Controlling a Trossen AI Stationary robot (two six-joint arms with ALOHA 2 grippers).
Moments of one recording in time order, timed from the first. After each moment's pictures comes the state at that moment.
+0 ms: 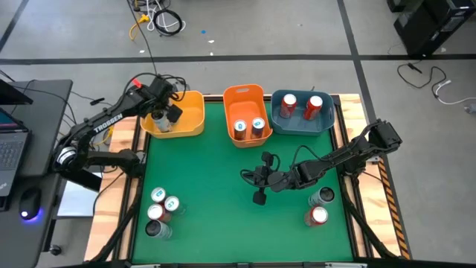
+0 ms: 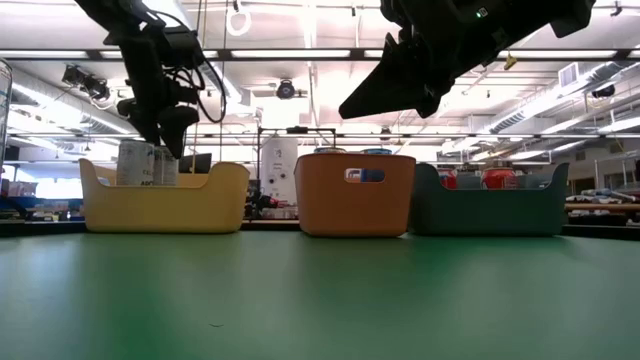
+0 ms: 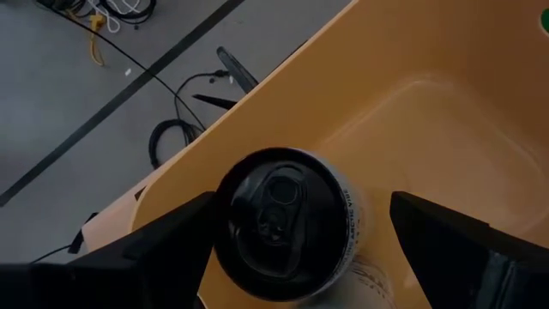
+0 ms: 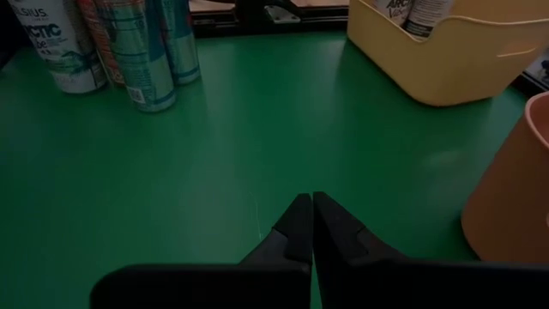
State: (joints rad) left arm 0.86 1.15 0.93 -0.80 -0.35 0.00; right arm 0.32 1.62 0.87 0.21 0.50 0.27
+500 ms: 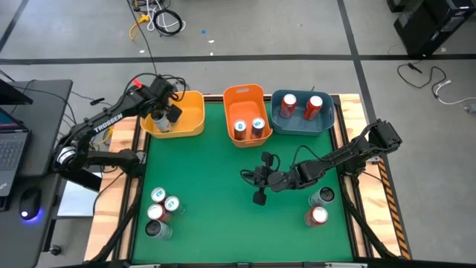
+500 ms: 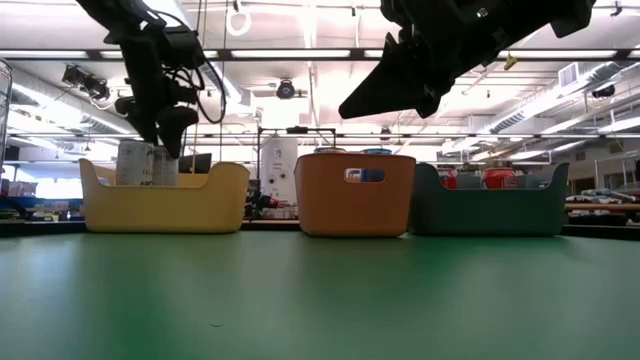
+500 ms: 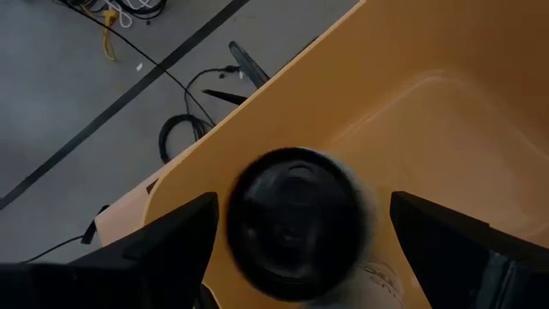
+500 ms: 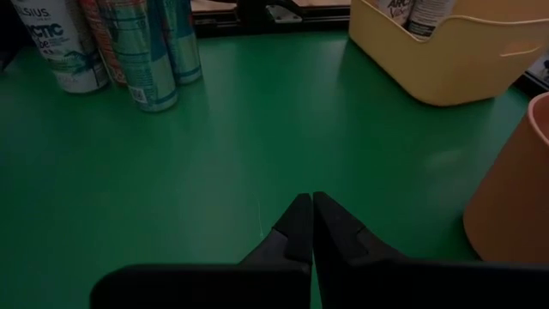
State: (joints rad) left arm 0.85 1.15 0.94 -0.81 -0.40 -0.01; right arm 0.32 1.62 0.87 0.21 0.50 0.27
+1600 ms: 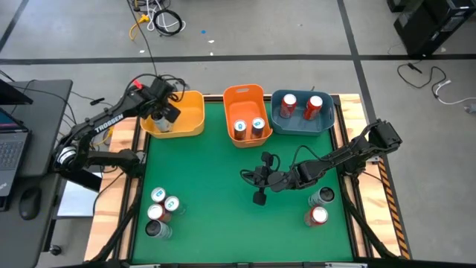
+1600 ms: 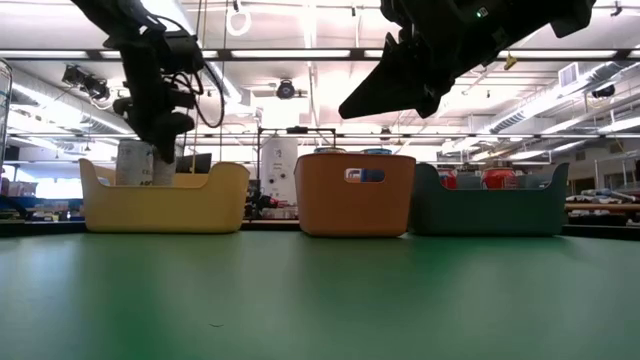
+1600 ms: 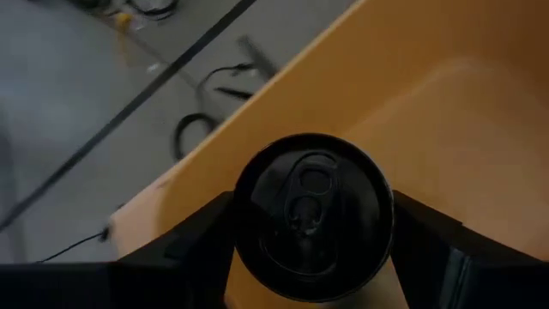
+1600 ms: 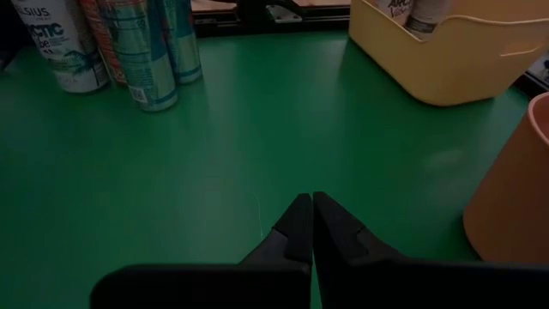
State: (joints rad) left arm 0.86 1.15 0.91 -0.79 -0.45 0.02; right arm 0.32 1.62 0.87 0.21 0.50 0.27
